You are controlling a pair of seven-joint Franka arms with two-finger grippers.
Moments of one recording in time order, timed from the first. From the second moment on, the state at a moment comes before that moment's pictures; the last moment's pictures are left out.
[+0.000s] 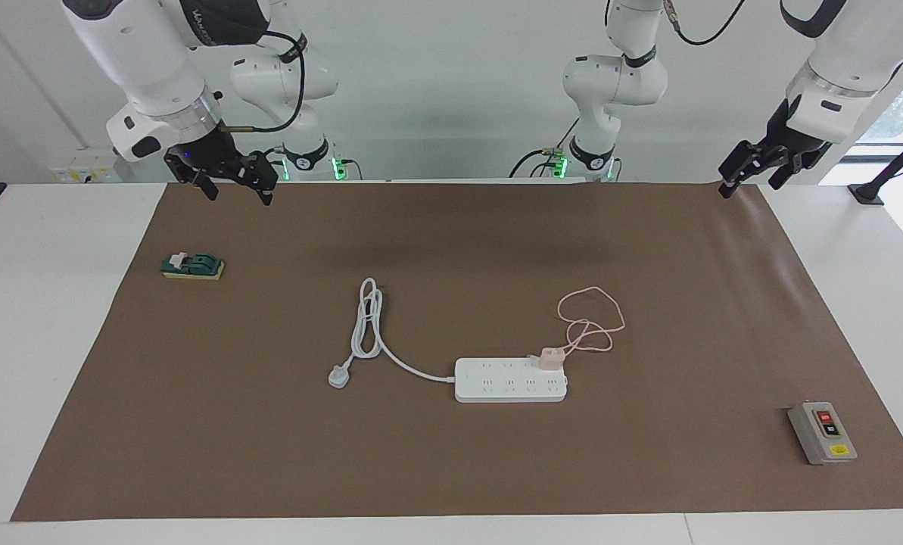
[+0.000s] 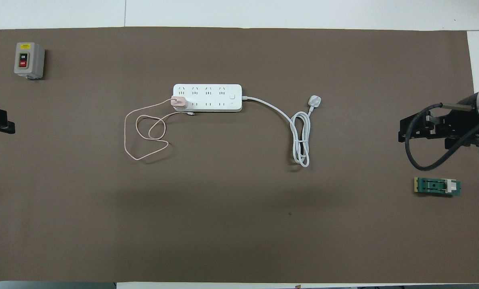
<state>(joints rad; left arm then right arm) -0.23 -0.04 0.24 -1.55 0.00 1.48 -0.11 0.12 -0.03 -0.07 -1.62 0.05 1.48 0.23</state>
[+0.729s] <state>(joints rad) 0.00 -0.02 -0.01 -1.56 0.00 1.48 -0.10 0.12 -0.03 -0.07 -1.62 0.05 1.48 0.23</state>
